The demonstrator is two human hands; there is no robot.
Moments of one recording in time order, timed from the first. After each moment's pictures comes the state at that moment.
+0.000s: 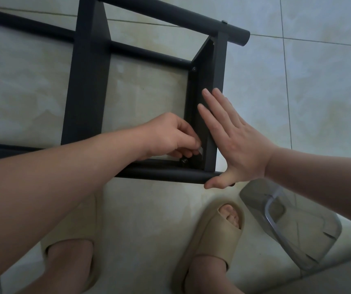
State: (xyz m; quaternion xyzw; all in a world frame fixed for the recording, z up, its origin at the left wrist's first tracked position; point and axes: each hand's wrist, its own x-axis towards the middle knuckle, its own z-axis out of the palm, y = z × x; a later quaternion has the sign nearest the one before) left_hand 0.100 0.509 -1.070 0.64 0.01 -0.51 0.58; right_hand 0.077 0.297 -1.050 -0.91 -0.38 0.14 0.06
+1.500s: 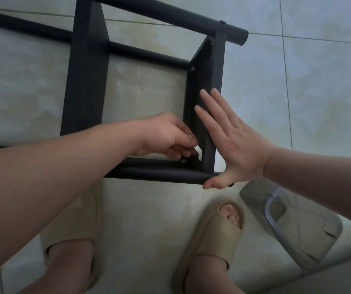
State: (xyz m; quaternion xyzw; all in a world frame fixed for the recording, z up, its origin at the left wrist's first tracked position) left_hand 0.108 0.511 -1.081 0.60 0.04 -0.56 0.57; right_hand 0.075 0.299 -1.050 -0.92 -0.36 0.15 0.07
